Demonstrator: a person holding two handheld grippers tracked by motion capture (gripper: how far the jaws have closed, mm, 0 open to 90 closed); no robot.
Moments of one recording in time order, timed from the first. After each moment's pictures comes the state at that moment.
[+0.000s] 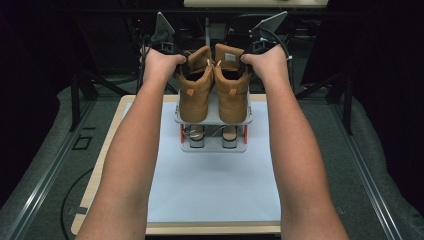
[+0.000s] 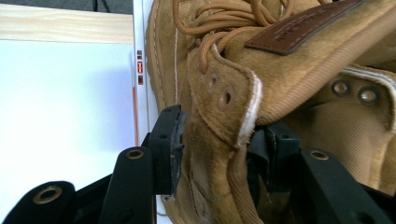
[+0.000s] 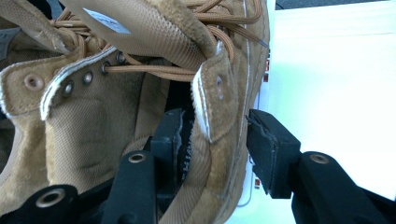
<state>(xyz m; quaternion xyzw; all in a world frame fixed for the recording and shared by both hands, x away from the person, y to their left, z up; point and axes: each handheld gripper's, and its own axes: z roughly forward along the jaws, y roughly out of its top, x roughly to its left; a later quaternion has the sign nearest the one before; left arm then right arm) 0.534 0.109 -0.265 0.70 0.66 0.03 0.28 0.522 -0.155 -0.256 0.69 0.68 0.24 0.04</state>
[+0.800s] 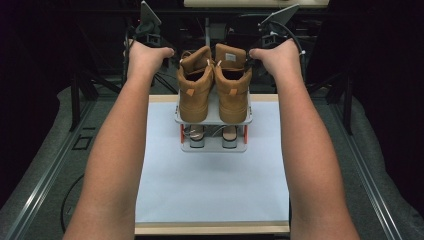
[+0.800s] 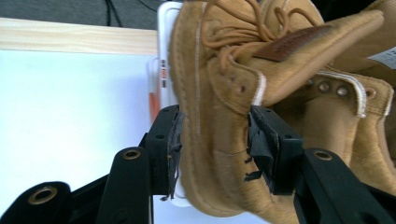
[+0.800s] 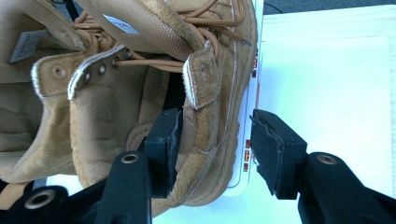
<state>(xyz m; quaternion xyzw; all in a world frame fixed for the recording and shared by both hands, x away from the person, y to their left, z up) 0.515 0.137 -0.237 0.69 0.66 0.05 0.29 0.507 -0.171 -0.235 0.69 0.68 0.25 0.05</state>
